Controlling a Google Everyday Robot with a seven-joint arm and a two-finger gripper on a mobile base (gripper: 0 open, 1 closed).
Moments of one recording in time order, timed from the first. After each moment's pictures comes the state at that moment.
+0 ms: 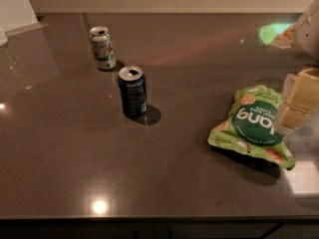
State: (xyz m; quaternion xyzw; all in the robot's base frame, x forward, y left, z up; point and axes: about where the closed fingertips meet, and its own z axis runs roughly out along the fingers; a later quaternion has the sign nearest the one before) arm 0.438 -0.217 0.976 -0.60 0.78 -0.03 0.16
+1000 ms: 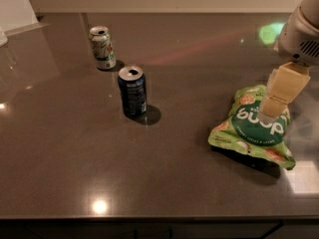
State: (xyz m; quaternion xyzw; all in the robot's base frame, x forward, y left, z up) arm 0.469 -0.232 0.954 -0.52 0.84 -0.04 0.12
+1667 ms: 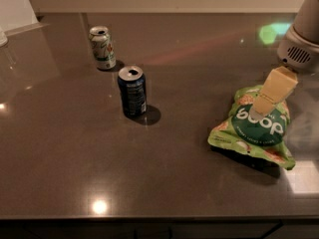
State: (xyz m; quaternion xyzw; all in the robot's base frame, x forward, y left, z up) arm 0.481 -0.263 0.919 -0.36 0.93 -0.04 0.07
